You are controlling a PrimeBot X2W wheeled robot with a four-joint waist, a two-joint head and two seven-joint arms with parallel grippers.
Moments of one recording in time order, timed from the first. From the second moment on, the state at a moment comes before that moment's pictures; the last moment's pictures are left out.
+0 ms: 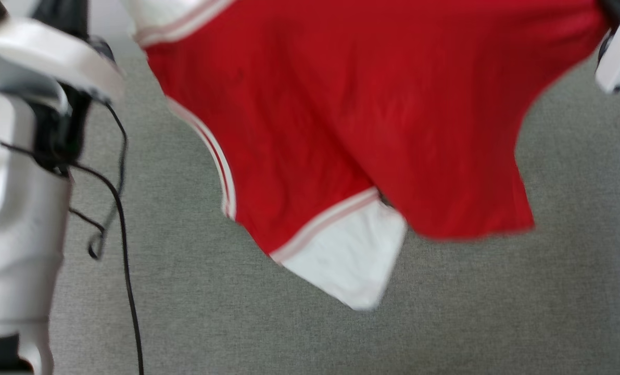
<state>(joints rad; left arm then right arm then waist) -0.90 0.39 -0.20 0.42 -0.53 -0.04 -0.08 -1.01 -0.38 0.15 0.63 0.43 0.13 0.33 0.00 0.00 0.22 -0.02</state>
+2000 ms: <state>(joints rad) -0.40 0.39 -0.17 0.58 -0.76 -0.09 -0.24 -0.55 -0.37 0.22 0.59 0.58 0.14 0.01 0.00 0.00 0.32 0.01</state>
